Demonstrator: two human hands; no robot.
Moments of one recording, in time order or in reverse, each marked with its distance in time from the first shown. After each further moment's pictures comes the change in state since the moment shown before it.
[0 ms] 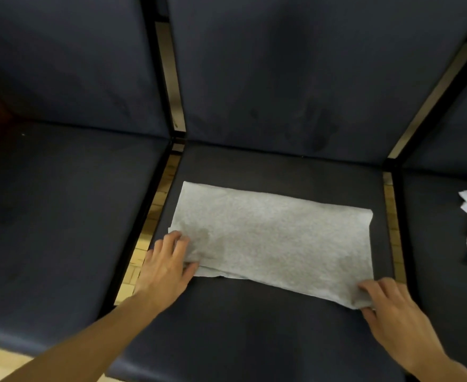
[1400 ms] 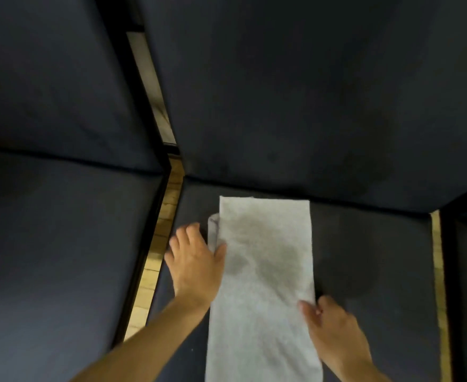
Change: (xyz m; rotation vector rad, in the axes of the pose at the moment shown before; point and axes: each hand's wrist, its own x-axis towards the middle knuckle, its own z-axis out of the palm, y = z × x) left_hand 0.161 0.034 -0.024 -0.205 -0.130 -0.550; right_hand 0.157 -0.128 -0.027 0.440 -0.674 0.577
